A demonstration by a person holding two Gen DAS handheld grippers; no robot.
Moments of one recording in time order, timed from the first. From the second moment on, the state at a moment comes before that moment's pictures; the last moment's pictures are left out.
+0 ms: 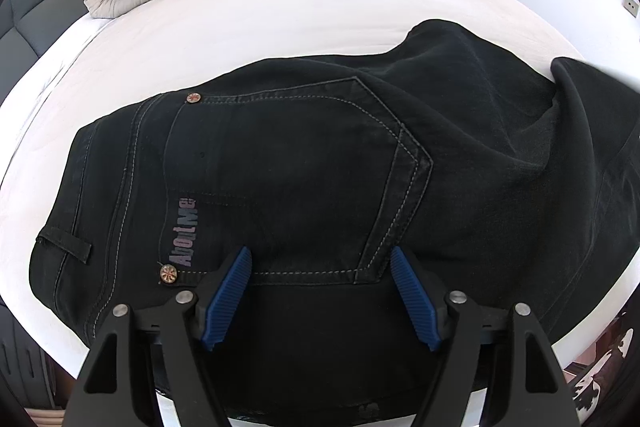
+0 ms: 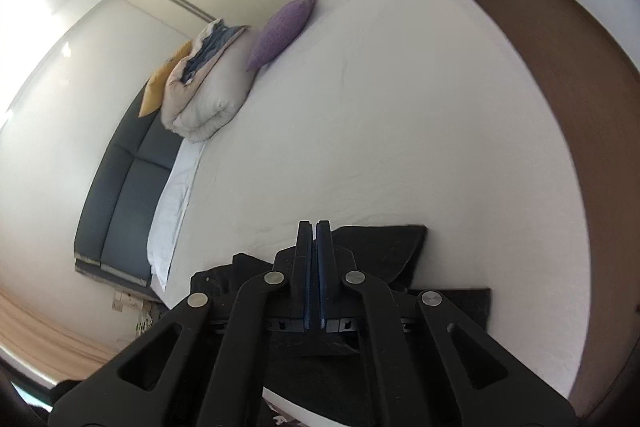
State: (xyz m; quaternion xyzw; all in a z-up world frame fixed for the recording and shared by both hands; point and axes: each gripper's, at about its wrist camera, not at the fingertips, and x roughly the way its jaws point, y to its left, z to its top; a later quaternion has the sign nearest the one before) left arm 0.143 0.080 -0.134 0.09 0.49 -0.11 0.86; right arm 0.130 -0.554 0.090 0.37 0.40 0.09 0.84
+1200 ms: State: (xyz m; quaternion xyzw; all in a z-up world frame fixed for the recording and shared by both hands) left arm 0.136 0.077 -0.135 0.08 0.48 -0.11 0.87; right arm 0.016 -0.460 -0.073 0.56 0.30 0.00 0.77
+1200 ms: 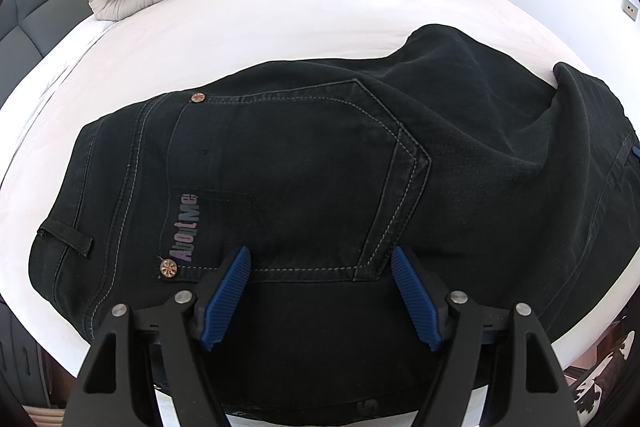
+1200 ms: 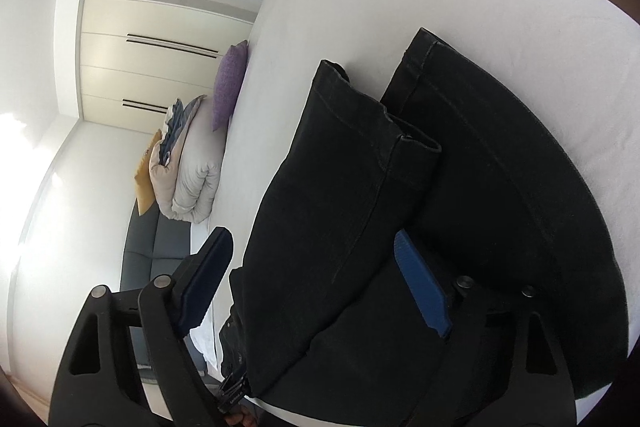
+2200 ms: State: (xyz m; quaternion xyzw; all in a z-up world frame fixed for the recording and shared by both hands) left arm 0.134 0.077 -0.136 0.08 0.48 -0.10 0.87; right arm 0.056 -0.433 -0.097 0.63 0.27 -0.07 0.73
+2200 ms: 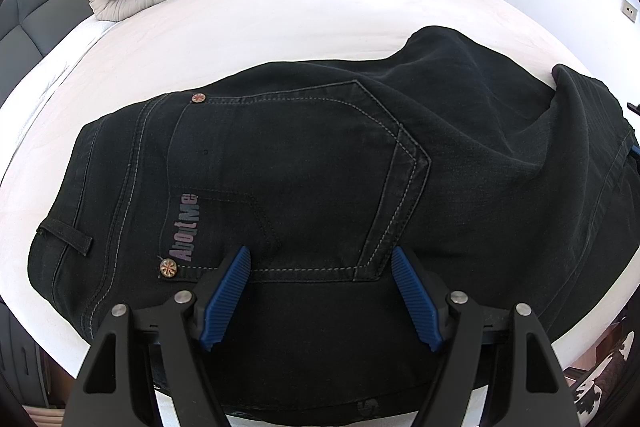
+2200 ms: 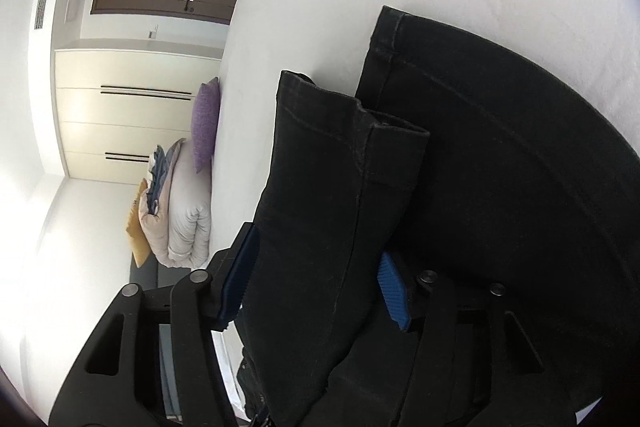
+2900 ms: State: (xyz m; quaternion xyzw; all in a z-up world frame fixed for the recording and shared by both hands) left arm 0.134 0.078 -0.136 0.08 0.48 -0.10 0.87; right arm 0.030 -0.432 -0.110 0.64 0.22 -0.03 0.74
